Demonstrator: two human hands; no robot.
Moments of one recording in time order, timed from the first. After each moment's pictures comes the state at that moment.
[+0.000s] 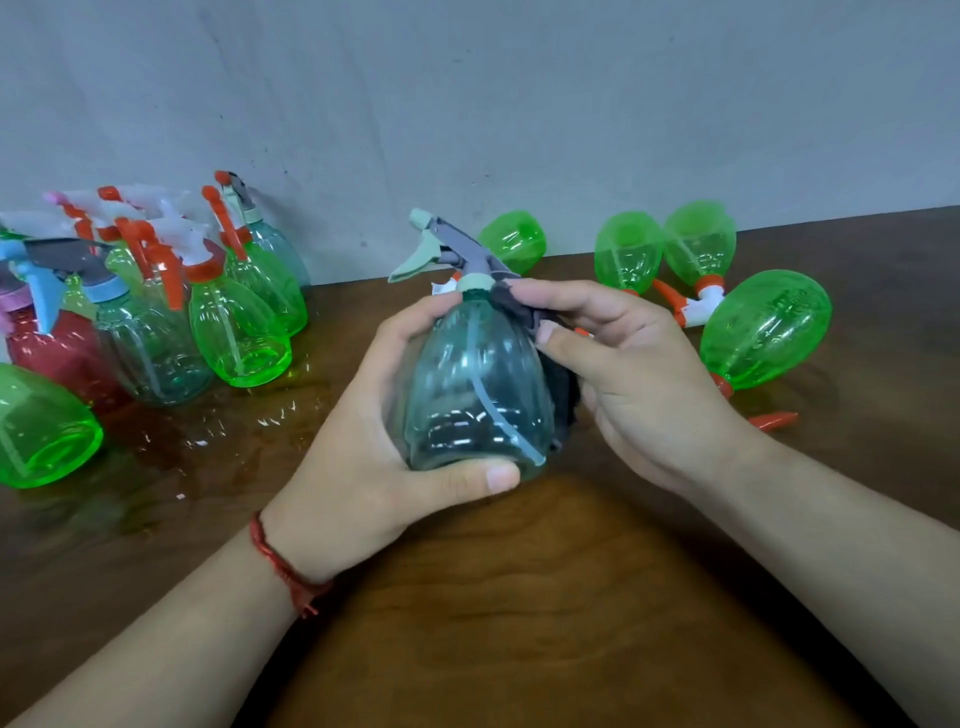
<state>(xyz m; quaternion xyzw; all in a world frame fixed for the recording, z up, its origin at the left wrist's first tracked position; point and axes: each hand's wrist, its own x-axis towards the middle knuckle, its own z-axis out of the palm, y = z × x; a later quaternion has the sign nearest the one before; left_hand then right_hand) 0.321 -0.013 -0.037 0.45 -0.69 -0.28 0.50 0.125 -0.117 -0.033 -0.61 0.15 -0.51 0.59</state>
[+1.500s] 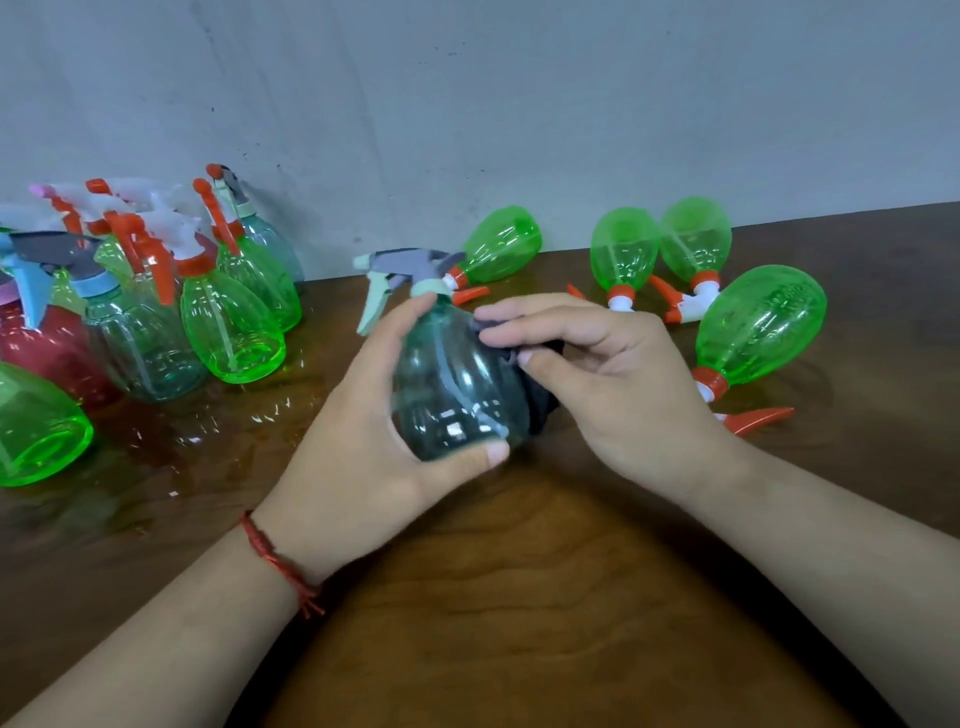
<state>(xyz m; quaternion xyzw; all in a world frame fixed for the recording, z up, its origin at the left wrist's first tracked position) 0.325 -0.015 -0.041 0.55 -0.68 -0.17 0.46 0.124 -0.115 -0.040 -0.74 0.15 -0.50 0.43</state>
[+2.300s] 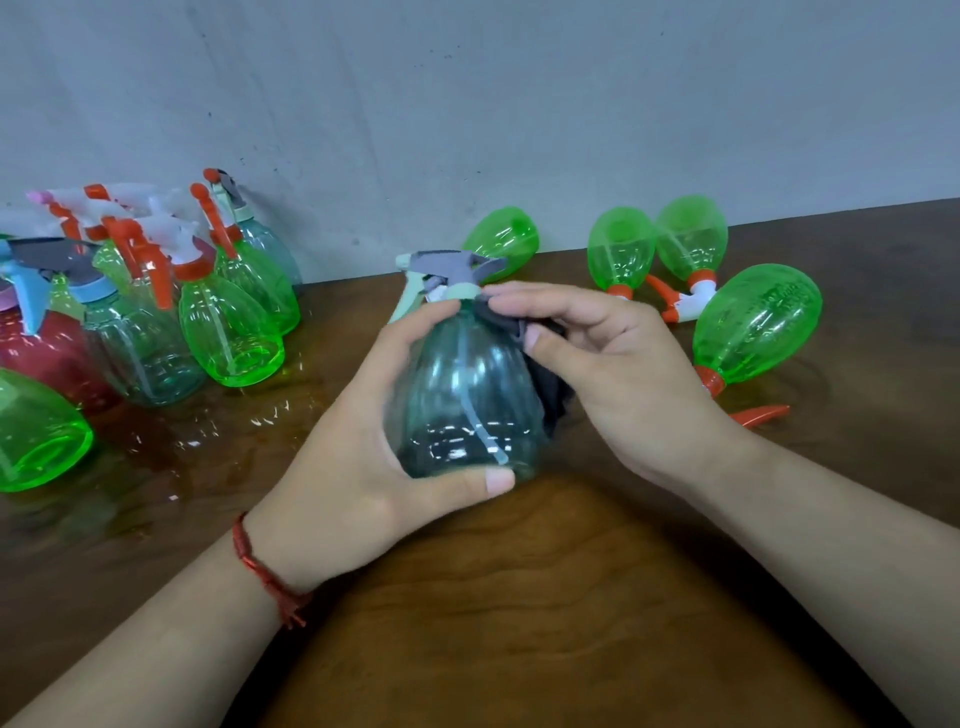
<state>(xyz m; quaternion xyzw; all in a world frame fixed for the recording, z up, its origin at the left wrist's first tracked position) 0.320 -0.008 -0.034 0.47 -0.69 -0.27 0.48 0.125 -0.119 -0.037 -0.67 0.15 -0.50 0.52</state>
